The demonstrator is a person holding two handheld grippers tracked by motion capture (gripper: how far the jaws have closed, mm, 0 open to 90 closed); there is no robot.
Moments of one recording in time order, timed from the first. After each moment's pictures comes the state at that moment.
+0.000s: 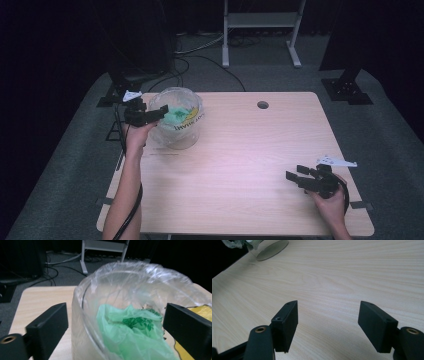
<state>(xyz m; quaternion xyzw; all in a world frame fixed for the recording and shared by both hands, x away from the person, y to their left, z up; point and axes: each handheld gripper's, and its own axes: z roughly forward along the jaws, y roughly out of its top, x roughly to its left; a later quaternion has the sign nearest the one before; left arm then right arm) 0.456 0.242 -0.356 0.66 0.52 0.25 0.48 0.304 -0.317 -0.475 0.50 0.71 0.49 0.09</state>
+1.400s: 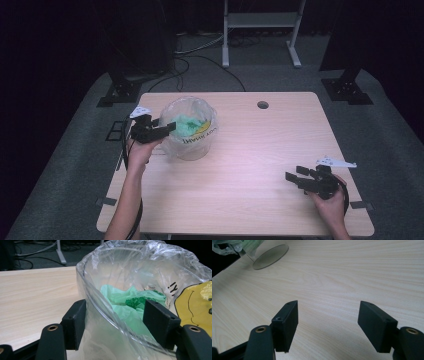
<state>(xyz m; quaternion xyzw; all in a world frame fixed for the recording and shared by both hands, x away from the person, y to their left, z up) 0.412 0.221 -0.374 0.71 0.47 0.19 0.49 0.302 -0.315 -0.476 0.50 0.71 0.49 0.09</state>
